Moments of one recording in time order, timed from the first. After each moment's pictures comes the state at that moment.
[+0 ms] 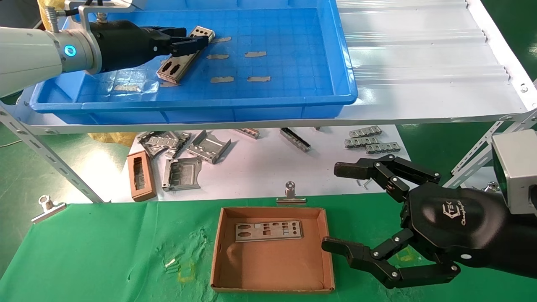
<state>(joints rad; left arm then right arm) -1.99 1.25 0.54 0.00 1.34 0.88 -0.11 1.07 -0.54 -0.41 1.21 -0.61 -1.41 0.10</state>
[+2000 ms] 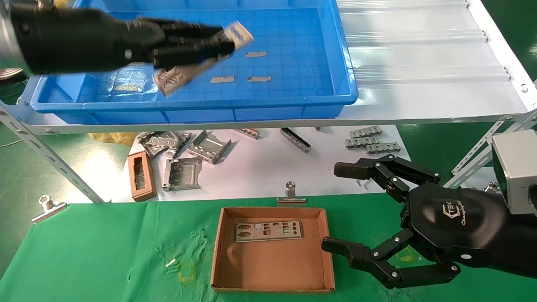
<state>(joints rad) -2.02 1.10 0.51 -0.10 1.27 1.53 -0.03 1.07 -0.54 -0.41 1.21 -0.61 -1.41 0.10</state>
